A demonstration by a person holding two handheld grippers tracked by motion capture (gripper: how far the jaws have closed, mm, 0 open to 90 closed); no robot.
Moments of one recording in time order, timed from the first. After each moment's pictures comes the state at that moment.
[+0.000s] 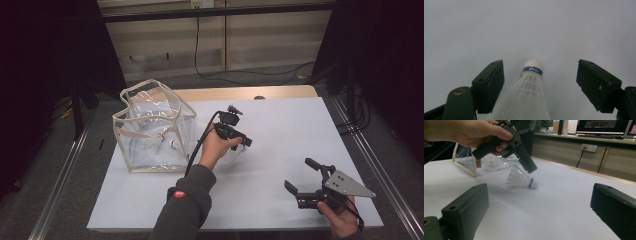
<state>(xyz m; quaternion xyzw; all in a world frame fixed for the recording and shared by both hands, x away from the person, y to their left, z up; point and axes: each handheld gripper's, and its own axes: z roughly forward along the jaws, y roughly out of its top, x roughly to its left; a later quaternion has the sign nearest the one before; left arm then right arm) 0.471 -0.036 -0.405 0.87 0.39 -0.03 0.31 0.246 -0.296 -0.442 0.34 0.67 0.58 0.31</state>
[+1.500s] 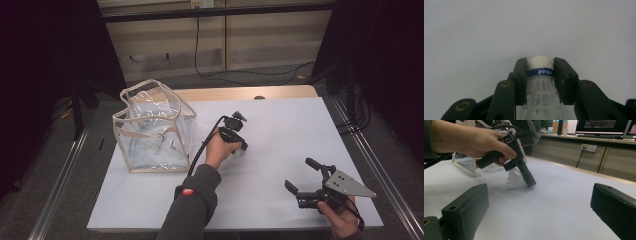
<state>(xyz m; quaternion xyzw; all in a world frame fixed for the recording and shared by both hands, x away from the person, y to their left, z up) 0.475 -0.046 -0.428 0.88 0.38 -0.03 0.27 0.245 -0.296 -0.442 0.35 0.67 0.58 0.31</state>
